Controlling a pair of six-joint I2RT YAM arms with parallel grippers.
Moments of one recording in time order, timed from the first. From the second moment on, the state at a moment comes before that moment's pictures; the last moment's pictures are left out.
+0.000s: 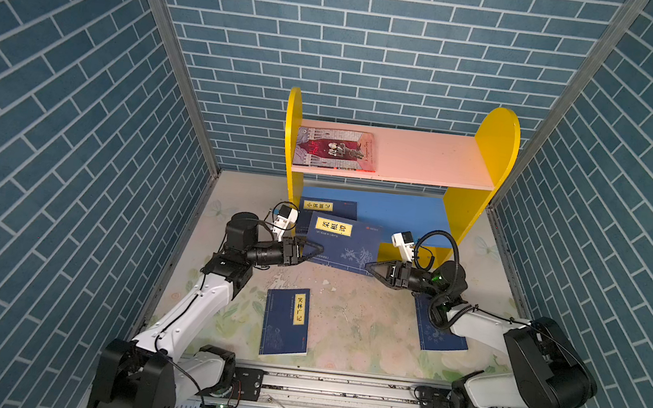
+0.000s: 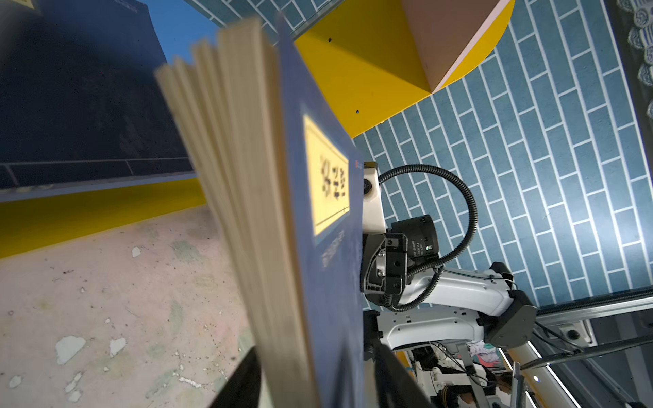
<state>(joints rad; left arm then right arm) -0.20 1.10 0.69 0.03 1.03 -0.73 0.51 1.42 0.49 1.14 -1.01 1.34</state>
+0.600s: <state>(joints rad) -0.10 0.93 0.91 -0.50 0.83 -0.26 0.43 1.43 0.81 0.43 -1.06 0.96</state>
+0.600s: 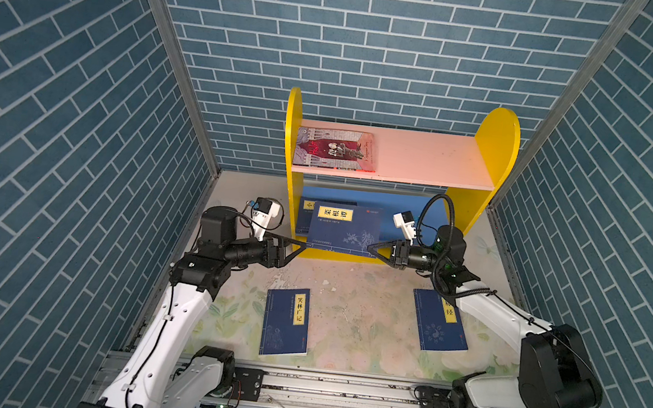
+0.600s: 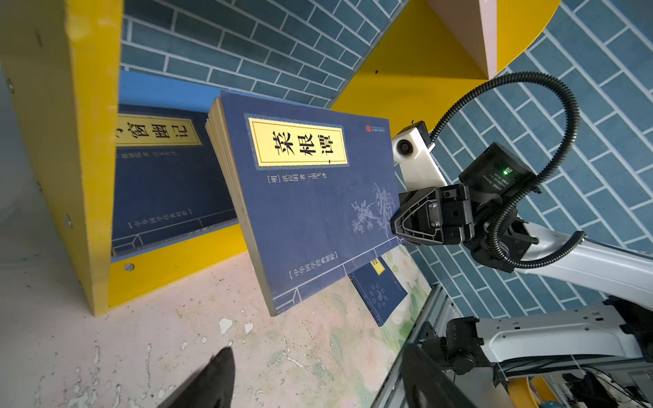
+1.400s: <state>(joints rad) -0.06 0.89 0.94 -0.54 0.82 -0.21 0.40 1.80 1.10 0.38 -1.13 0.94</state>
